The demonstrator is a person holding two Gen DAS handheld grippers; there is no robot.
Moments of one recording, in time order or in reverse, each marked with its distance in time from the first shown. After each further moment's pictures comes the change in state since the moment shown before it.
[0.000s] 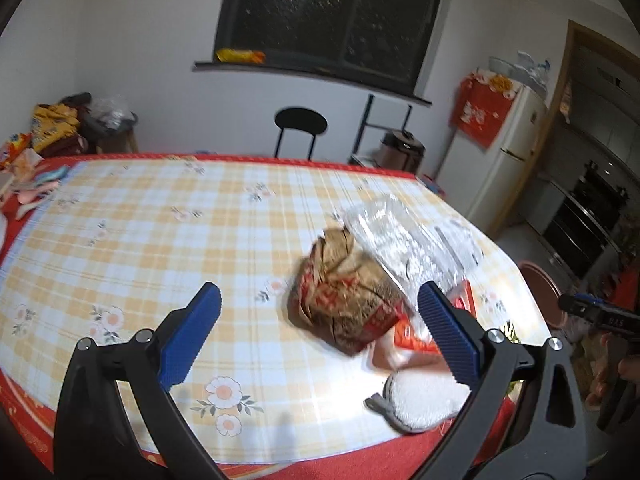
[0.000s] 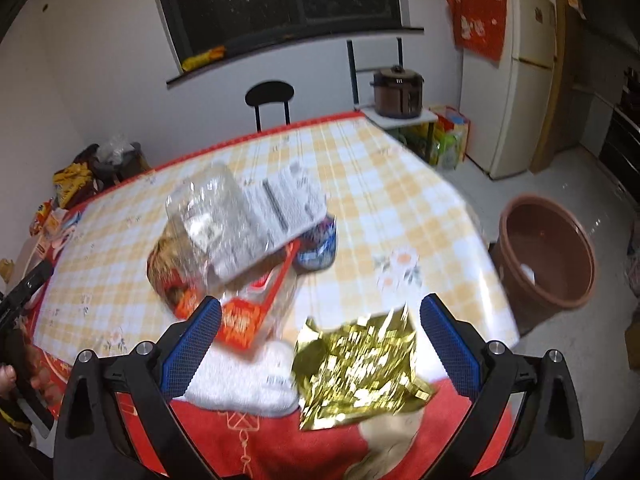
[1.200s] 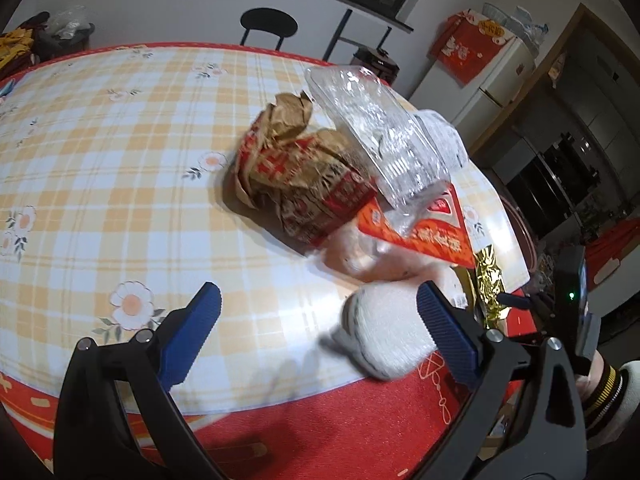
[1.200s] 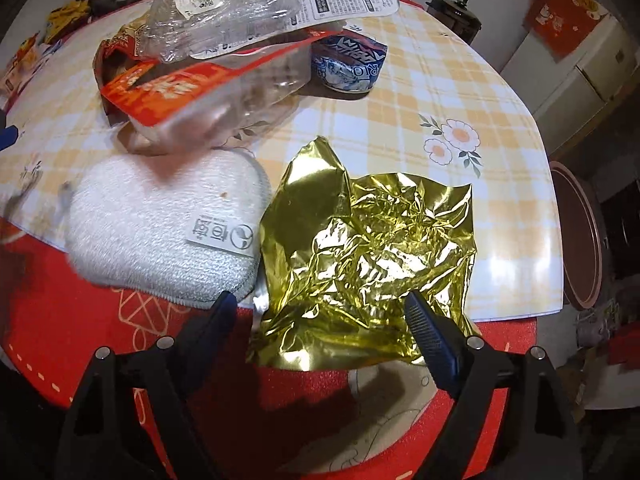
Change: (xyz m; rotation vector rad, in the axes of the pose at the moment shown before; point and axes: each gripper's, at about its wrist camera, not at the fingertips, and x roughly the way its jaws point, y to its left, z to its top) left arm 0.068 -0.016 -0.066 -0.055 0.307 -0.165; right arm 0.103 0.018 -0.088 -0.340 0.371 -0.129
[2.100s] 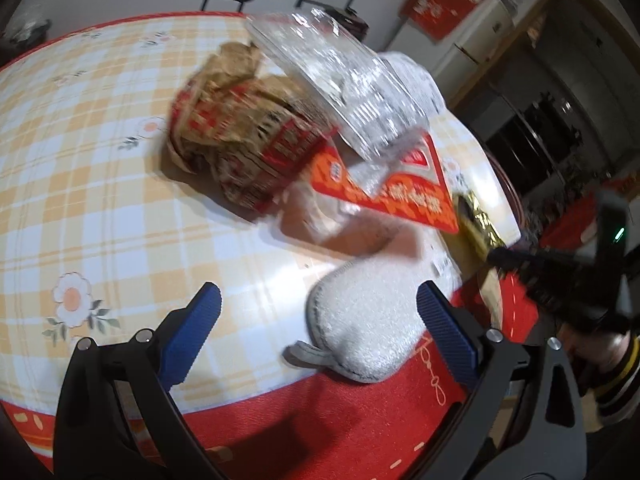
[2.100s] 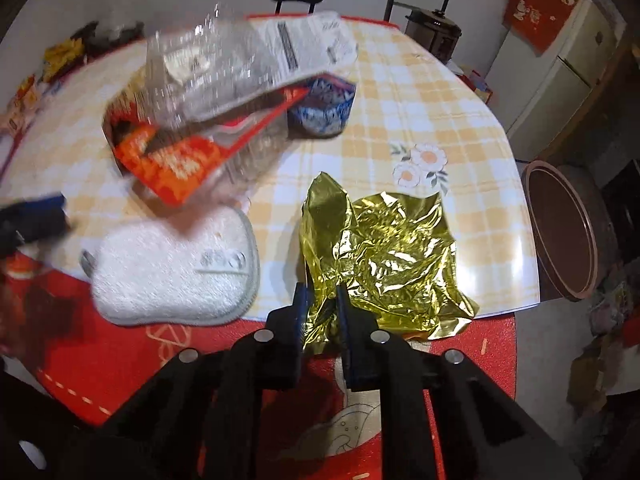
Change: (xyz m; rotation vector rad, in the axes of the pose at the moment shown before) left arm 0.042 -0.025 -0.012 0.092 0.144 -0.087; right arm -0.042 -0.017 0.003 0.094 -0.098 0.046
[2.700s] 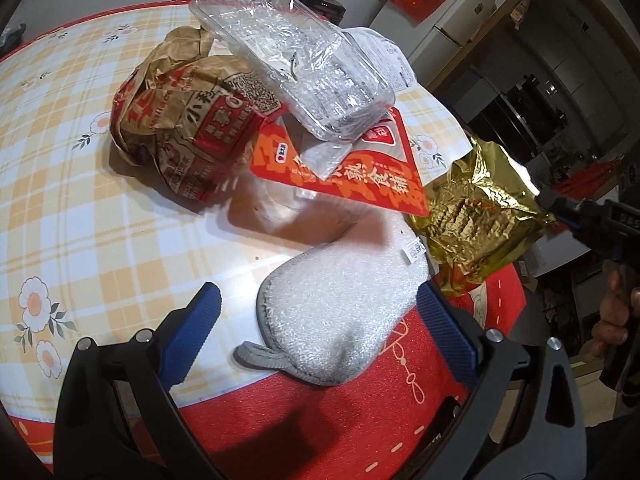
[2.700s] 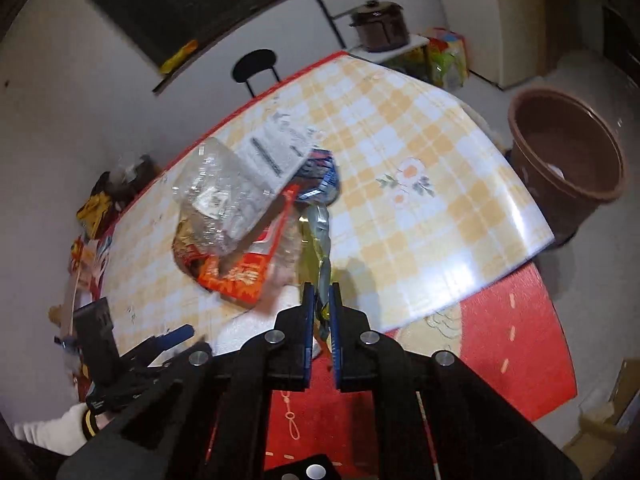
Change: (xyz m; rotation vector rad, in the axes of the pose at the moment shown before) left arm 0.021 -0.028 0.003 0.036 0.049 -0.050; right arm -0.056 -0.065 0.004 0.486 -0.110 0.298
